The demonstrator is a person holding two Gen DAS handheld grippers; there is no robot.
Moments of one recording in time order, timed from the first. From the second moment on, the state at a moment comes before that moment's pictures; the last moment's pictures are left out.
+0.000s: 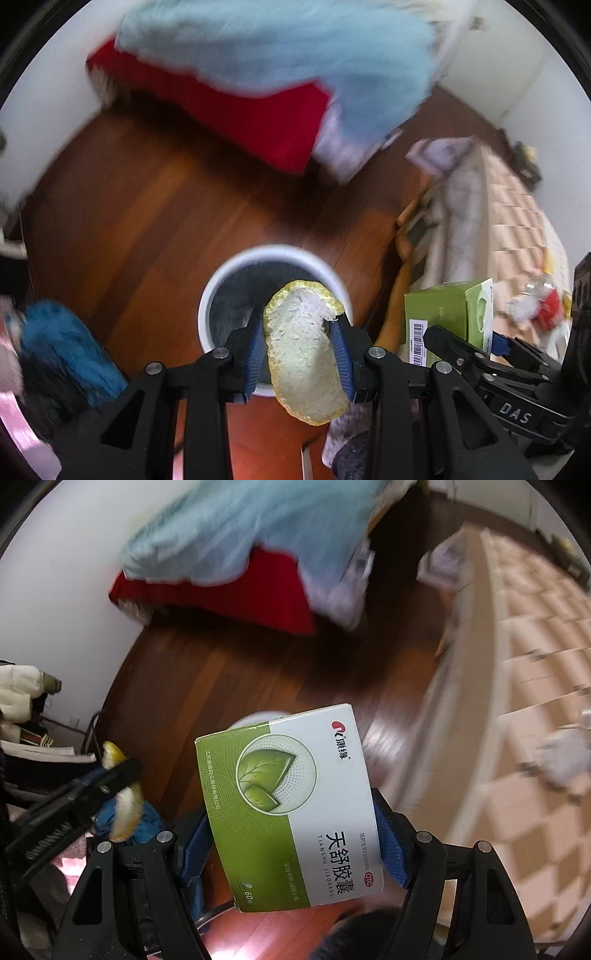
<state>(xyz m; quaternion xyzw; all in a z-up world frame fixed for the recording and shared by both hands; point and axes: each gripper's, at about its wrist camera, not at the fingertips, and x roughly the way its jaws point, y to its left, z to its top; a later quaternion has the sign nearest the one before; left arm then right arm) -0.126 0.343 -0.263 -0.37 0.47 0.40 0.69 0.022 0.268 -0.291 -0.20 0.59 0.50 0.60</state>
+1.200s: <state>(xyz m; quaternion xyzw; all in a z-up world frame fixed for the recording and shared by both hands) -0.213 0.319 -0.257 -0.32 0.48 0.51 0.64 -0.043 0.262 -0.310 -0.30 0.57 0.48 0.60</state>
